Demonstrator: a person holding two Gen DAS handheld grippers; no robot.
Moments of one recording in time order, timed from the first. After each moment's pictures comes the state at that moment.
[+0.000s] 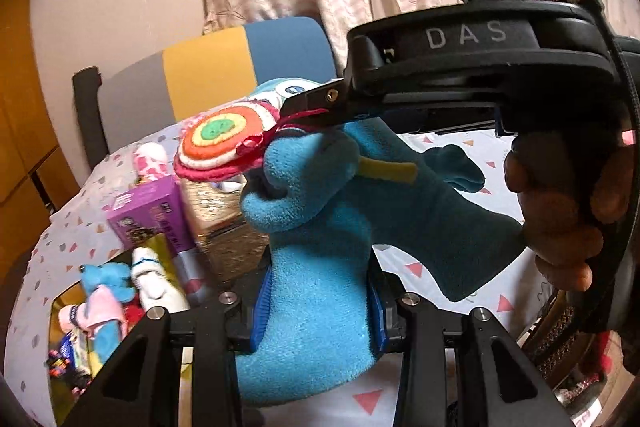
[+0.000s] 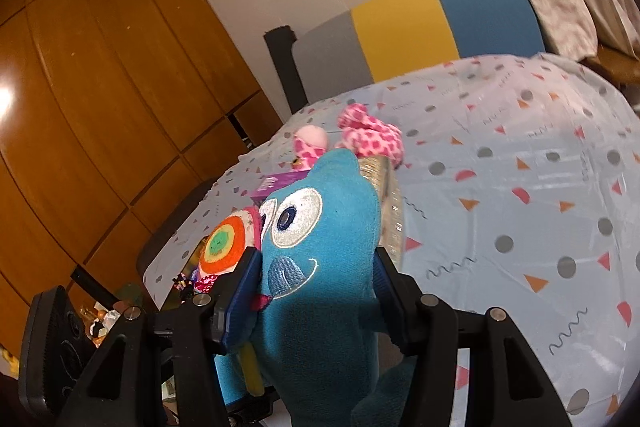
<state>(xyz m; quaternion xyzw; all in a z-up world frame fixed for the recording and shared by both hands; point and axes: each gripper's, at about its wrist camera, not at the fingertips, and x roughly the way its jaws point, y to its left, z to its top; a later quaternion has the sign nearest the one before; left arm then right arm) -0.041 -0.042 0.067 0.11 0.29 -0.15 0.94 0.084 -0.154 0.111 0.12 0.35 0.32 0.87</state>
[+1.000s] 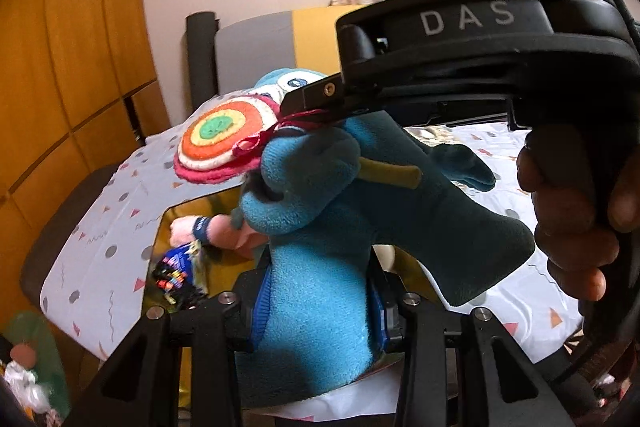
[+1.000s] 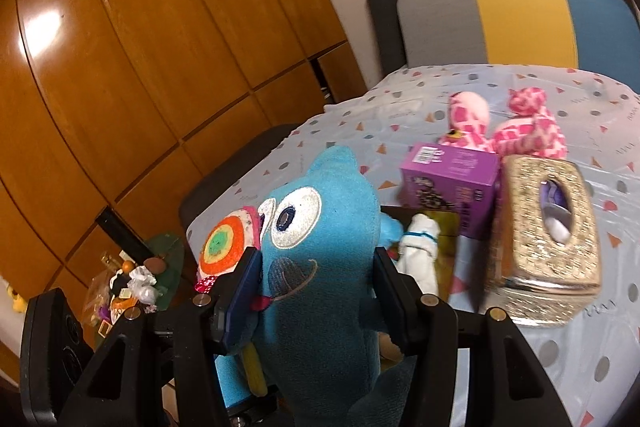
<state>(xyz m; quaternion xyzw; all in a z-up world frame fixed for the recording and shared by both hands) -0.072 0.124 0.053 0.03 0.32 0.02 0.95 0.074 0.057 0.104 0.03 0.38 0.44 0.82</state>
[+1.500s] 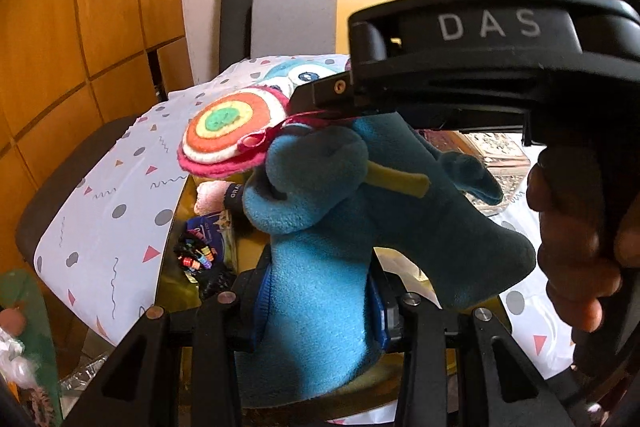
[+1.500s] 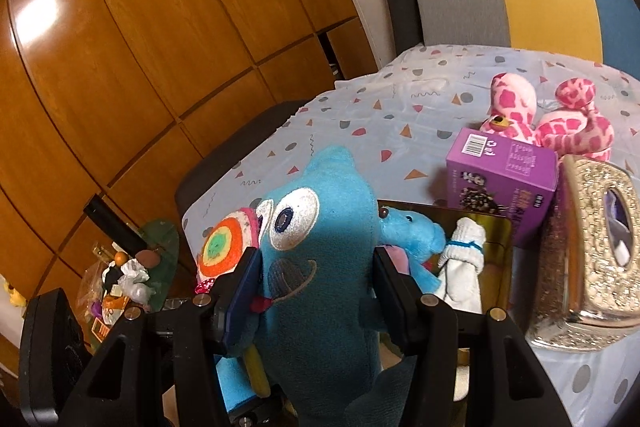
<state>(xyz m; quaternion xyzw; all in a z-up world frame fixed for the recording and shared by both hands) -0.050 0.175 0.034 -0.02 0.36 0.06 0.93 0.094 0.123 0.081 0.01 0.41 0.44 0.80</state>
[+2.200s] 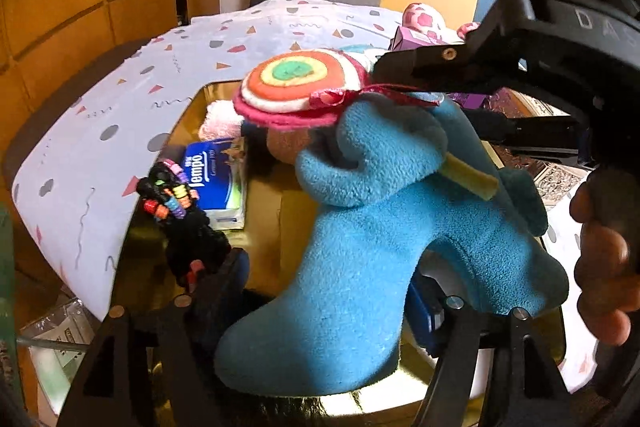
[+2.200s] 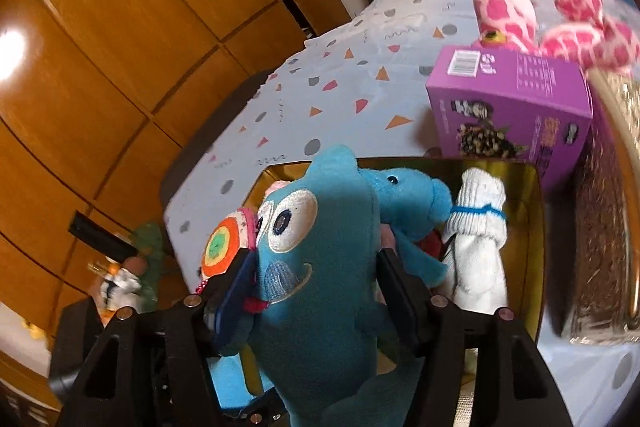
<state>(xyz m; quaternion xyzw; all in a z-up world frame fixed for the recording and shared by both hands) -0.024 0.211 -0.022 -0.10 0.43 0.10 0.89 0.141 0.130 0.016 0.07 0.49 0.42 0.76</state>
